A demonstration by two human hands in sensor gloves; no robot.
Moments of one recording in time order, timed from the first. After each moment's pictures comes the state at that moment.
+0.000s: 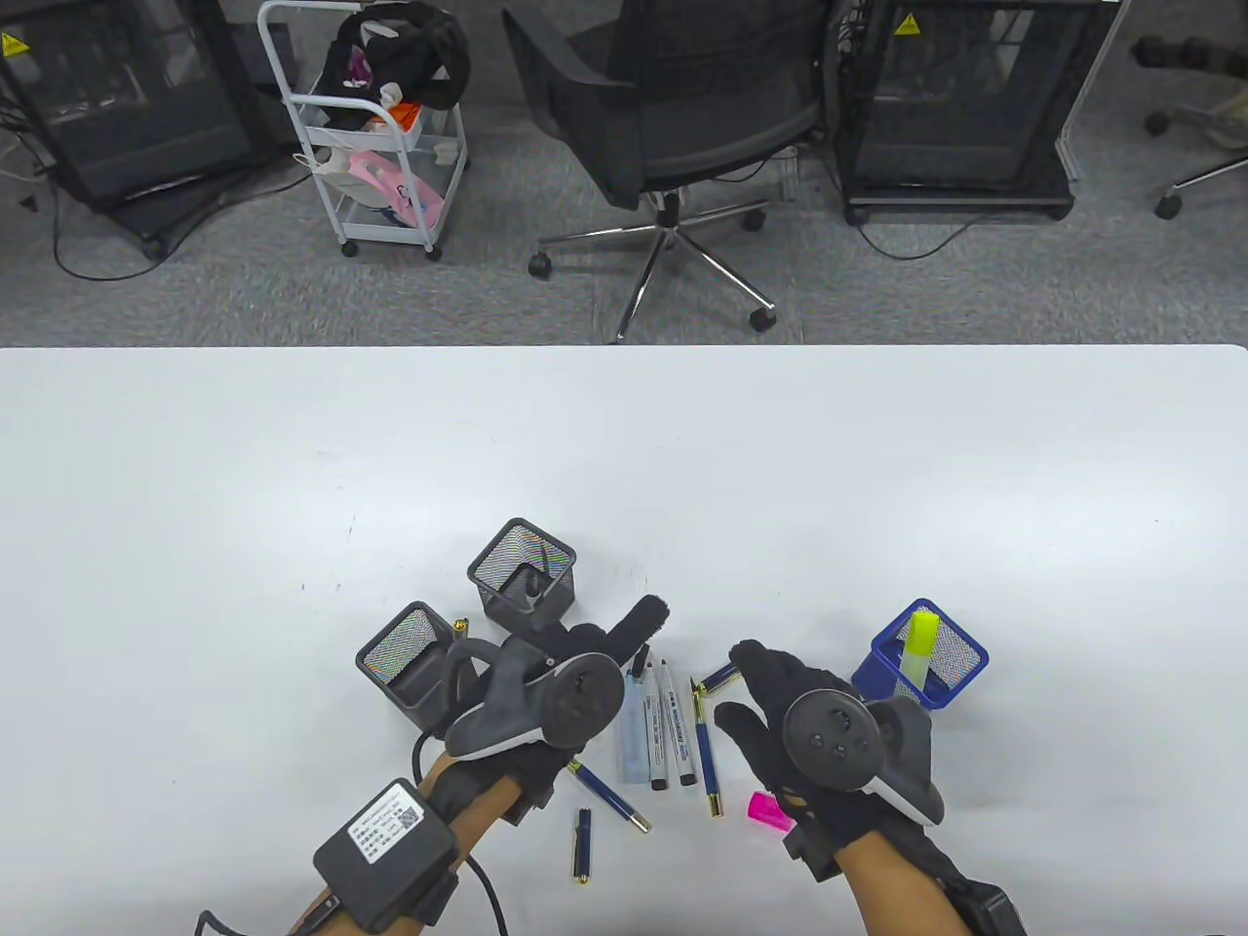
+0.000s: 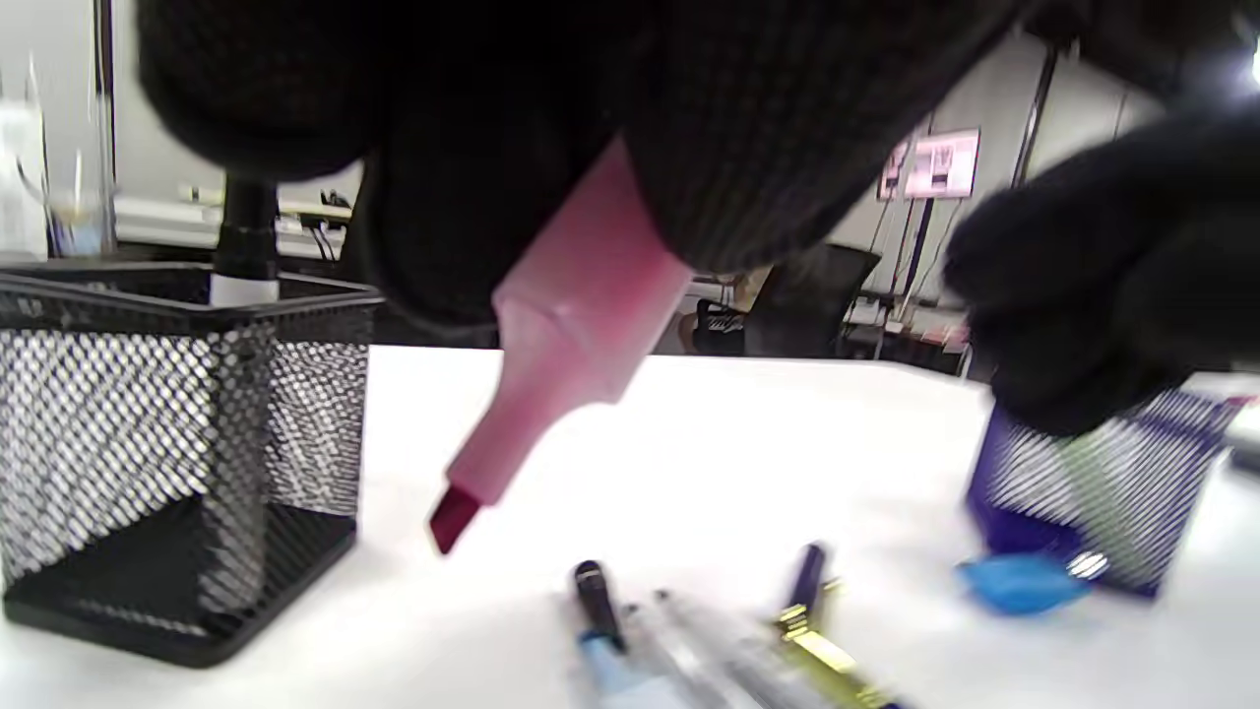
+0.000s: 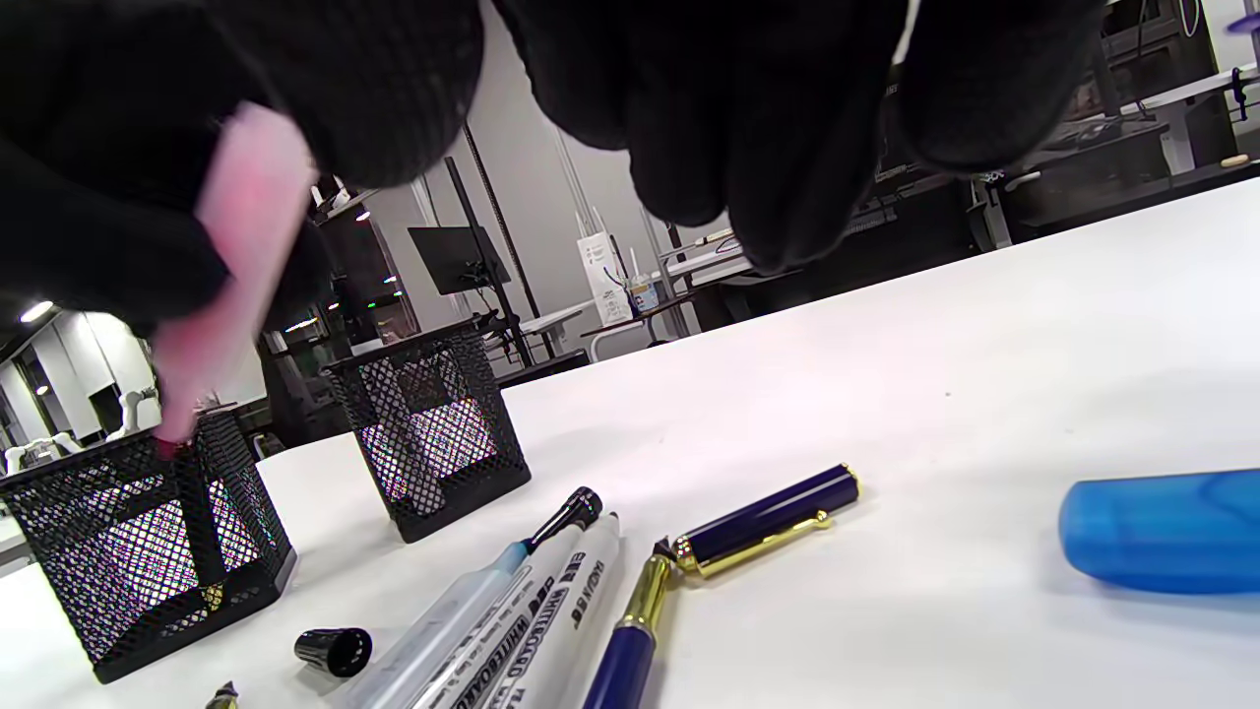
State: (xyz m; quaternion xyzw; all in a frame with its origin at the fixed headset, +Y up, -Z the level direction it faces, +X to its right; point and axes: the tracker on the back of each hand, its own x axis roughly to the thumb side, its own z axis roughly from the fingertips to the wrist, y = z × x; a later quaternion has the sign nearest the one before) left_hand -0.106 -0.645 -0.233 -0.01 -0.26 0.10 0.96; right_hand 0.137 -0.692 -0.206 0.13 -0.04 0.97 0.21
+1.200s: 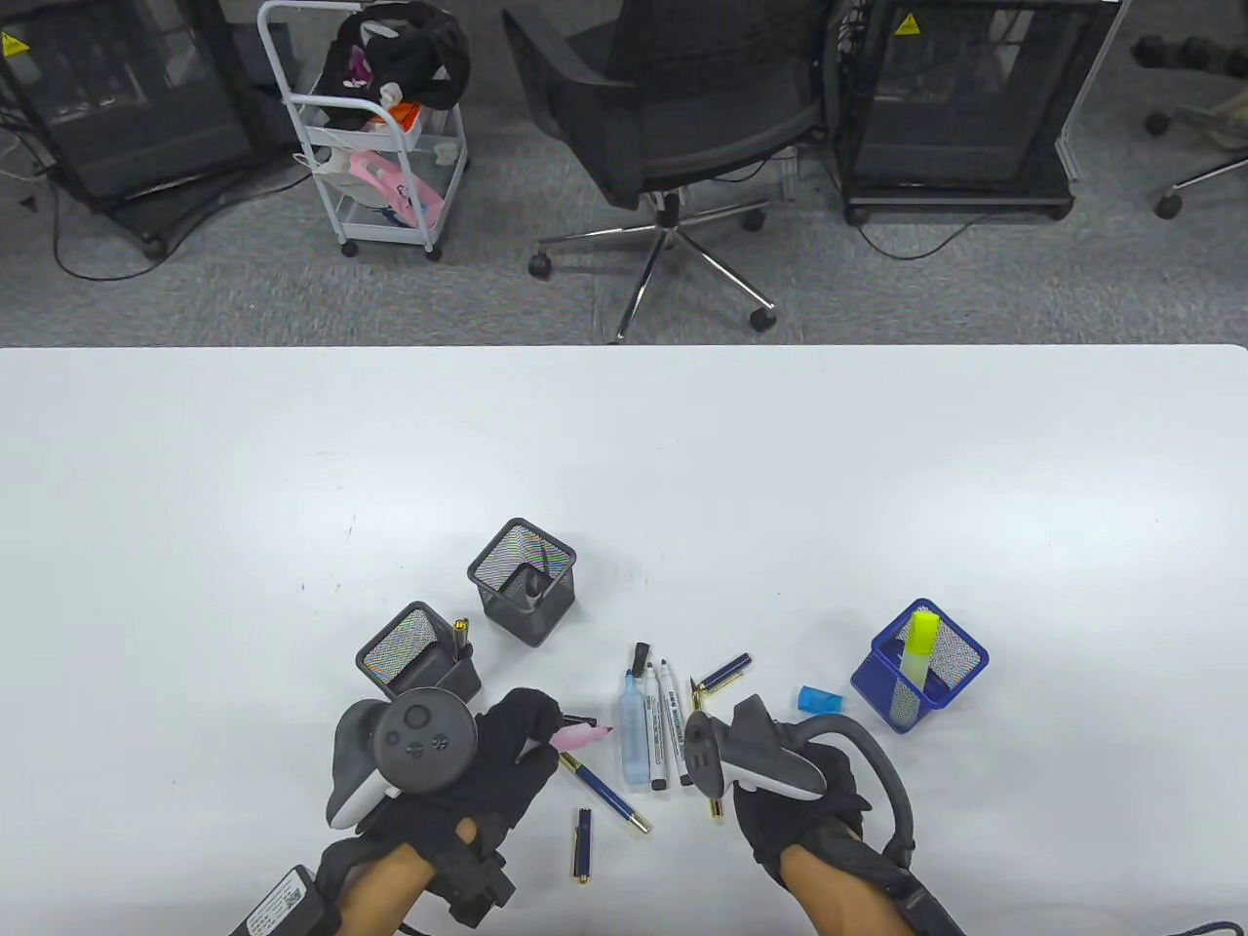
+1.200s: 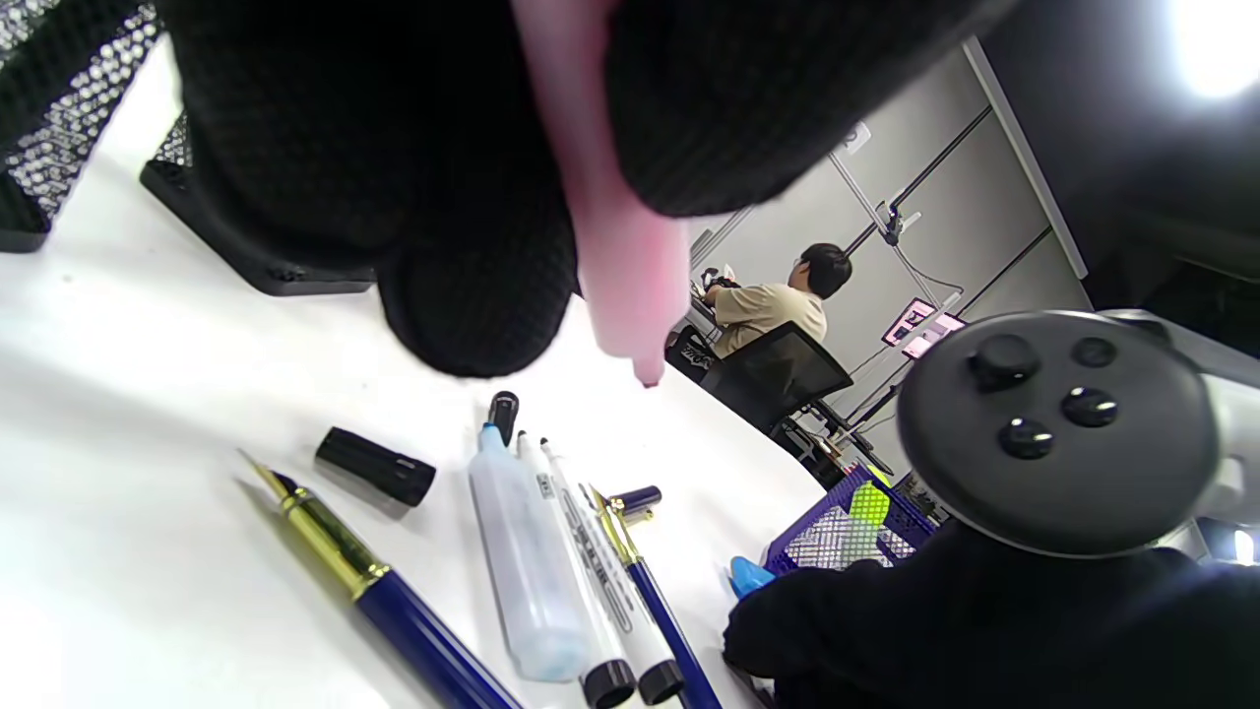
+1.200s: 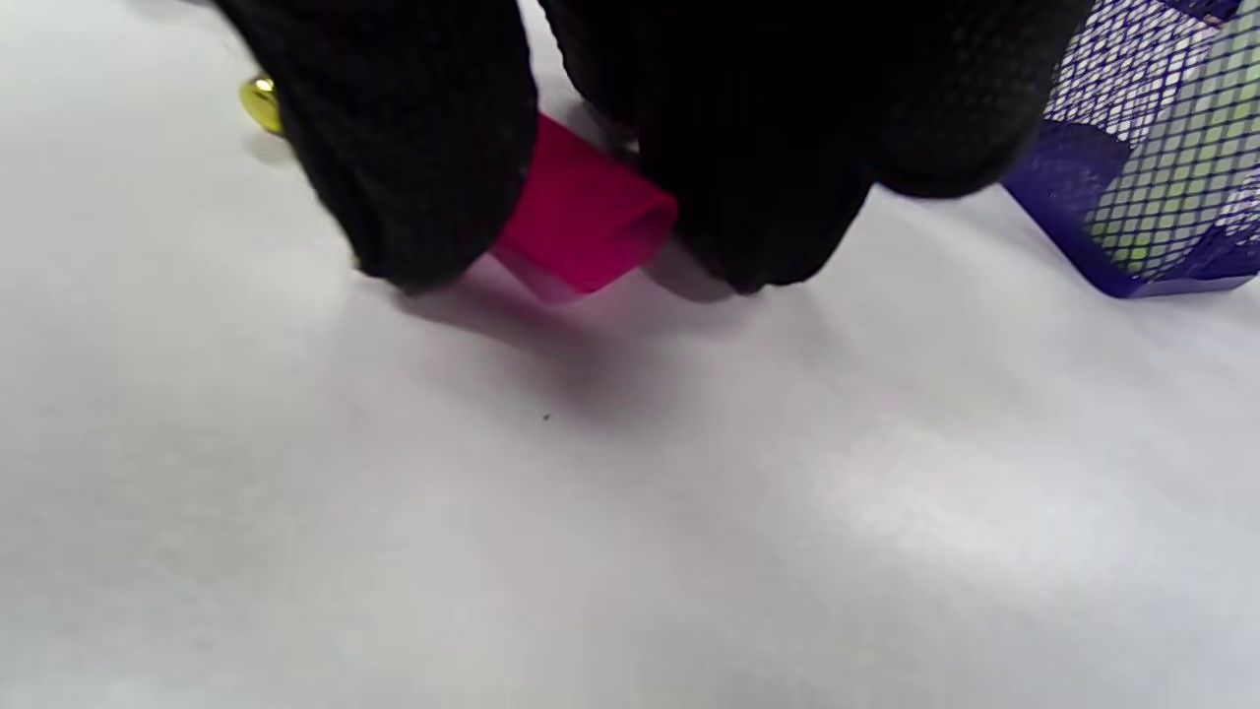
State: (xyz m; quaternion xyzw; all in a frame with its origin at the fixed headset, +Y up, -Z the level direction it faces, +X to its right) left_hand -0.176 -0.696 -0.201 -0.09 -0.22 0.34 0.91; right_hand 0.089 -0.757 -0.204 0.10 0.28 0.94 -0.15
